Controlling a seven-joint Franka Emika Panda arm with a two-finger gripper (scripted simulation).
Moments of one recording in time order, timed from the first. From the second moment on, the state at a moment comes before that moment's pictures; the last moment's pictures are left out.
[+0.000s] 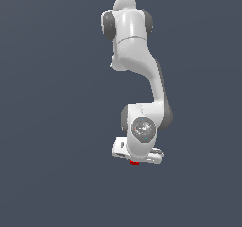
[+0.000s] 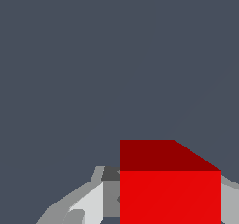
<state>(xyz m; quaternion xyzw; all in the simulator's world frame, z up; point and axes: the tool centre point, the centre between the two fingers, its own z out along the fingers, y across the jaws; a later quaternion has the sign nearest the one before) 0.142 0.062 0.020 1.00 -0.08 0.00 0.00</state>
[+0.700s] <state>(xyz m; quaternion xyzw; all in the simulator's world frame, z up) 0.141 0.062 0.027 1.00 -0.08 0.00 0.00</state>
